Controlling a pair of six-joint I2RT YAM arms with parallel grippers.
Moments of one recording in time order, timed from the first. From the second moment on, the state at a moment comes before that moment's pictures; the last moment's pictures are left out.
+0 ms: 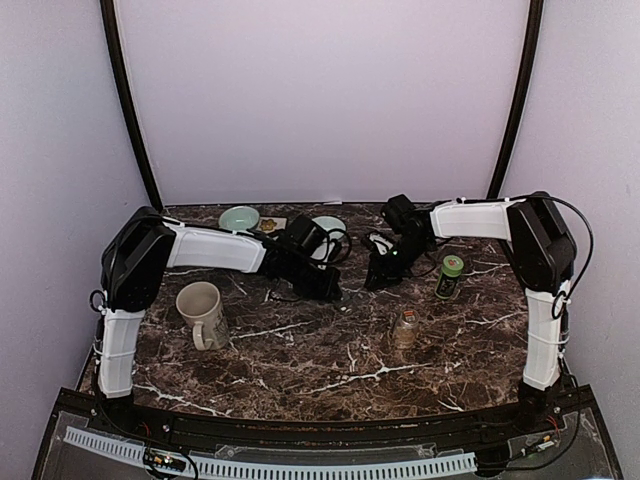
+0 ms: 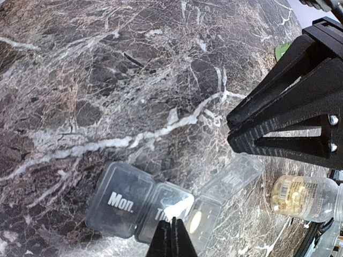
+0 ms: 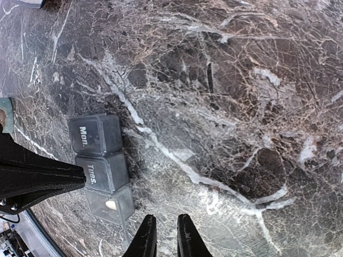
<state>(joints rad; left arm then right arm) -0.81 2.15 1.53 -0.29 0.27 -0.48 0.55 2.06 1.50 -0.68 -0.43 0.21</state>
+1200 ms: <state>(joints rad) -0.81 2.18 1.57 -0.31 0.28 -0.47 0.58 2.03 1.48 -0.72 -0.57 0.21</state>
